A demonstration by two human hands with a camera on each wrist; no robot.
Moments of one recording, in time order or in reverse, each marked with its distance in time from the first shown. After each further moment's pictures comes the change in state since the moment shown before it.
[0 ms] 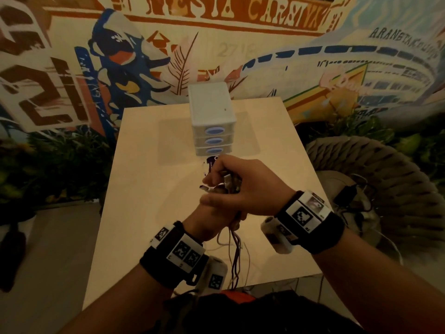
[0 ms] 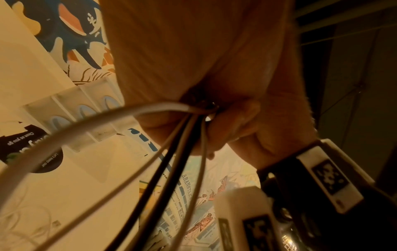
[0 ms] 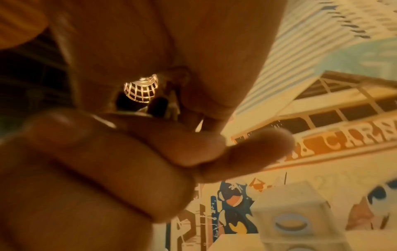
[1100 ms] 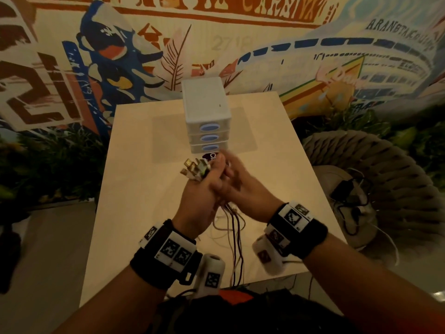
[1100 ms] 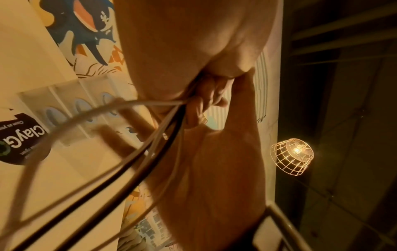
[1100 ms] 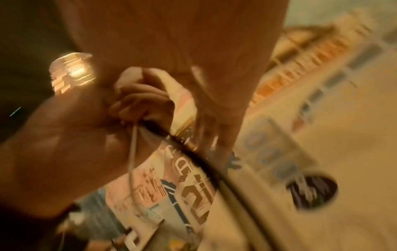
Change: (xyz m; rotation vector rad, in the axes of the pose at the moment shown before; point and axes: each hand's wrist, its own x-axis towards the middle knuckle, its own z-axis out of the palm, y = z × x) left_hand 0.019 0.013 -0.001 -0.409 0.303 0.076; right_hand -0.007 0.044 0.029 0.609 0.002 0.231
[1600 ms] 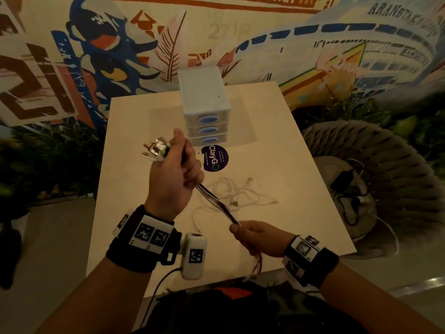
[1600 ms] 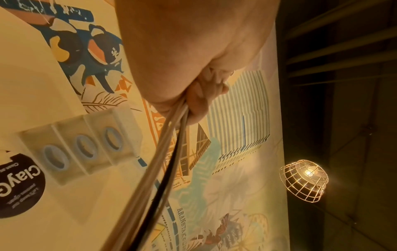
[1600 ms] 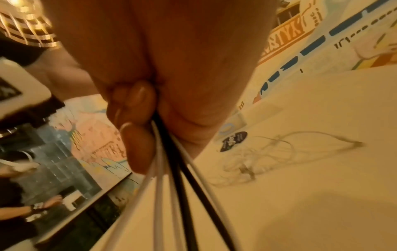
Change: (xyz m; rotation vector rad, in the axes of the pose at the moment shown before) left_hand 0.015 0.031 -0.035 -0.129 0.034 0.014; right_hand -0.061 0.094 0.000 -0.097 -0.182 0.516
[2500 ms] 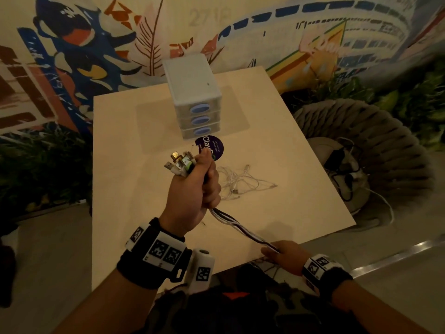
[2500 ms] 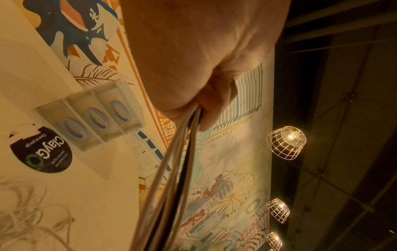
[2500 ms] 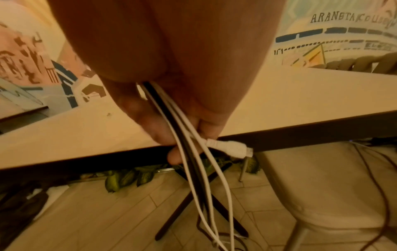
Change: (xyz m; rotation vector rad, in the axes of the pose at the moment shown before) left_hand -0.031 -0.026 -0.011 0.101 -0.191 -0.193; right_hand -0.022 0.132 0.022 -0.480 0.210 0.366
